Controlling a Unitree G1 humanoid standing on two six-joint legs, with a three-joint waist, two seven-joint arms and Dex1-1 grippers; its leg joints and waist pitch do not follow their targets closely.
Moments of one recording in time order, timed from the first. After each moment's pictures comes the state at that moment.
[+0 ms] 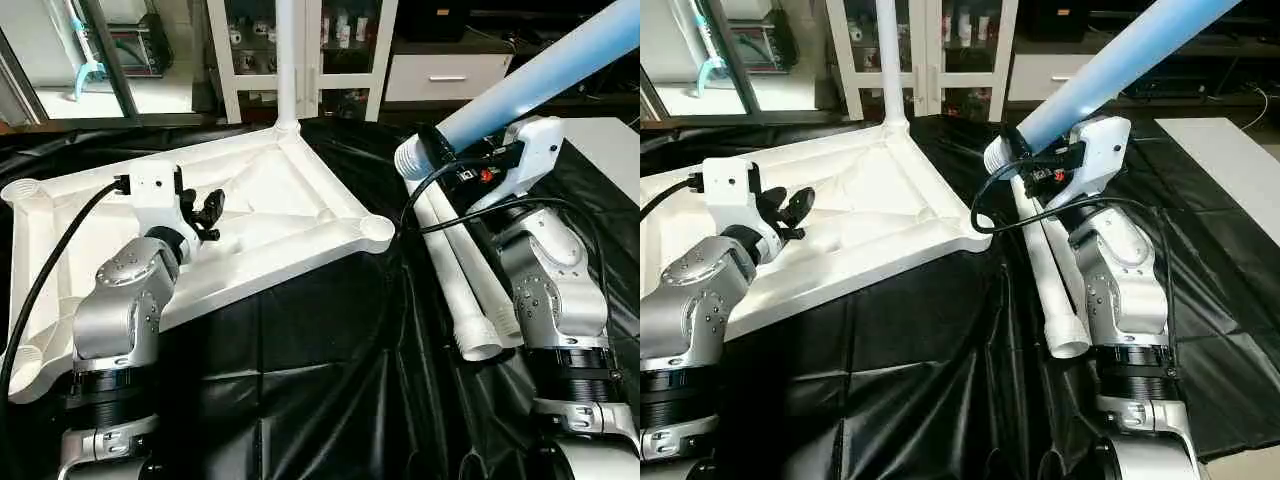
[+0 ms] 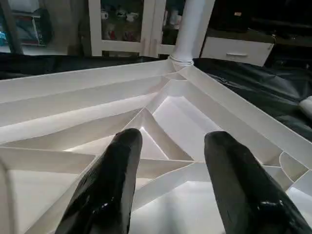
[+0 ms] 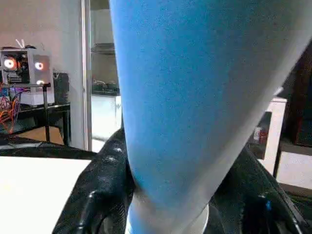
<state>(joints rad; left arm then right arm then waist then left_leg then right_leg) -0.45 0.18 0.26 0.02 -0.16 0.61 -0.21 -0.54 -0.22 -0.15 0.17 0.33 0.10 0.49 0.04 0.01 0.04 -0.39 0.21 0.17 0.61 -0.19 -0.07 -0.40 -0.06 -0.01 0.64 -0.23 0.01</state>
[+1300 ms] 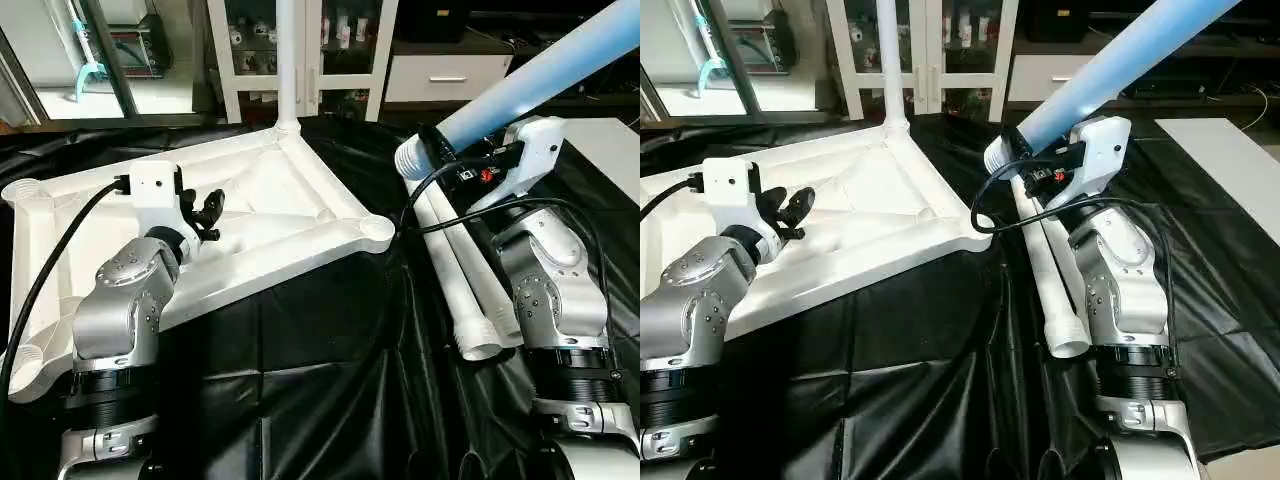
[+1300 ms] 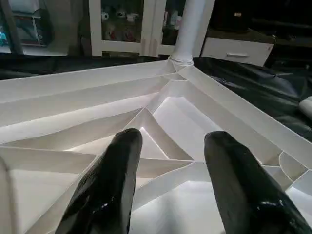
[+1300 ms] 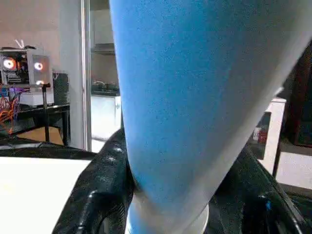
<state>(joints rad) -0.45 0.18 0.26 0.02 -0.16 0.61 -0.21 -0.54 -0.22 -0.15 0.17 0.33 0.10 0.49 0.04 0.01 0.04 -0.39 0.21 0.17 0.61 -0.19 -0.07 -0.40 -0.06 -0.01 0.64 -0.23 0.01</state>
